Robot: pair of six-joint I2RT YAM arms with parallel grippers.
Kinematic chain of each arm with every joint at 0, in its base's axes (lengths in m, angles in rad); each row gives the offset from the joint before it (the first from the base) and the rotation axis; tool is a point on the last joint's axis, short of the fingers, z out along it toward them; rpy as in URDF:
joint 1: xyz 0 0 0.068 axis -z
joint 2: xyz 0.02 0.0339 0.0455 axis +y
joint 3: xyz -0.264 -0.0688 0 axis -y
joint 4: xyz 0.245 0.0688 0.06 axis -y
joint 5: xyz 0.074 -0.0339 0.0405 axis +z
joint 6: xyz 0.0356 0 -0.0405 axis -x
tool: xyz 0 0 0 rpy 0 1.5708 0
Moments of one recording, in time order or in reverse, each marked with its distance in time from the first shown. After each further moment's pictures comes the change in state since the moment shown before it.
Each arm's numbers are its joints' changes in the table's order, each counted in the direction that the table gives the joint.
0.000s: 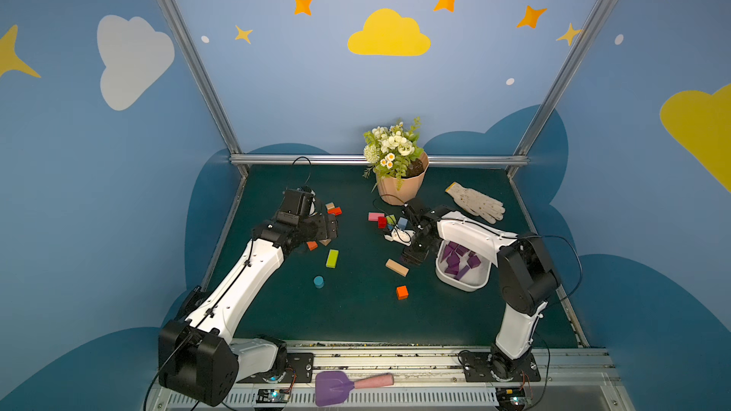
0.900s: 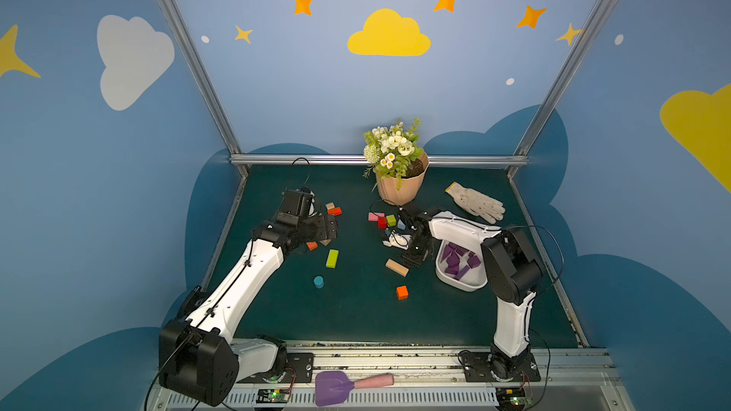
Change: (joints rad) left arm -0.006 0.000 -0.011 0.003 -0.010 0.010; right arm 0.003 0.102 0.023 -0.005 0.001 0.026
